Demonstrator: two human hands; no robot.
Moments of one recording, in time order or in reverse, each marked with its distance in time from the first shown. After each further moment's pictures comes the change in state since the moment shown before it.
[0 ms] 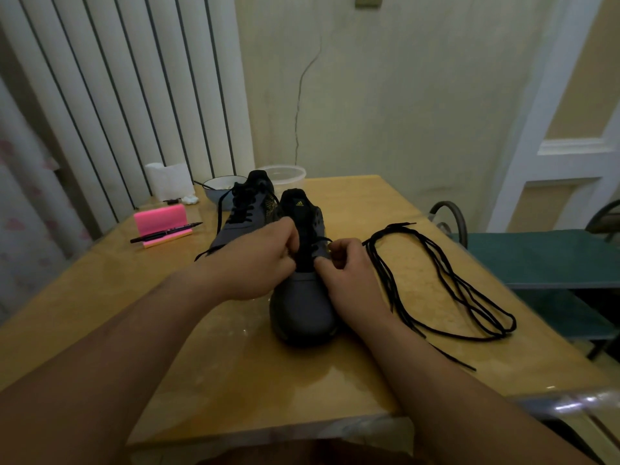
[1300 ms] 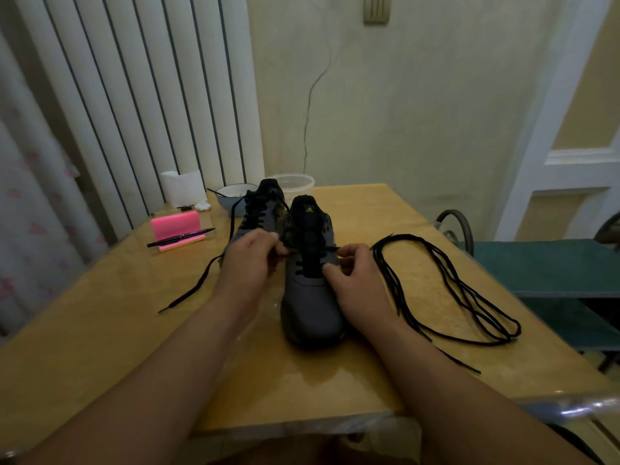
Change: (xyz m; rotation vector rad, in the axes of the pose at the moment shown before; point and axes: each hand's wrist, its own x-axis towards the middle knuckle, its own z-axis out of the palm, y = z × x) left_hand -0.017 0.005 0.029 -0.986 0.565 -0.360; right_hand -0.001 -0.003 -0.001 0.035 -0.038 0.033
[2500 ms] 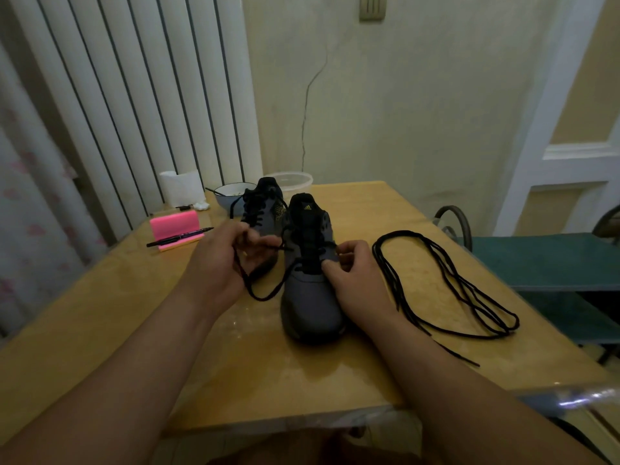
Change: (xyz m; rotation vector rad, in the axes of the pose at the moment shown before) left_hand 0.014 0.007 -0.031 -0.496 -0.112 -0.133; right_hand -0.003 -0.006 -0.004 -0.032 0.006 -0.007
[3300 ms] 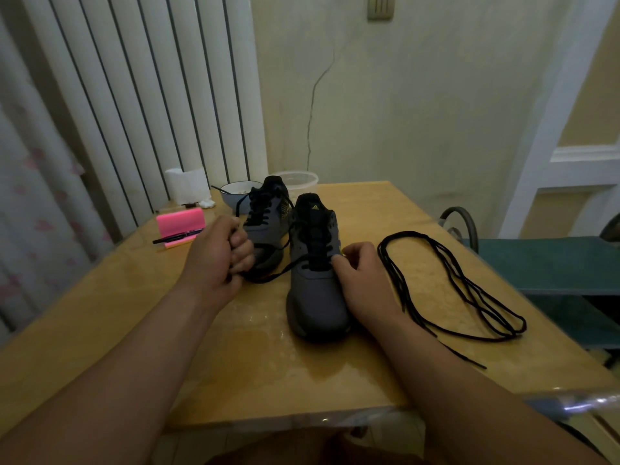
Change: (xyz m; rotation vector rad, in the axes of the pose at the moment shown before) left_hand 0.010 0.001 -0.019 -0.041 0.066 0.011; right_hand -0.002 -0.005 0.001 0.002 0.011 0.027
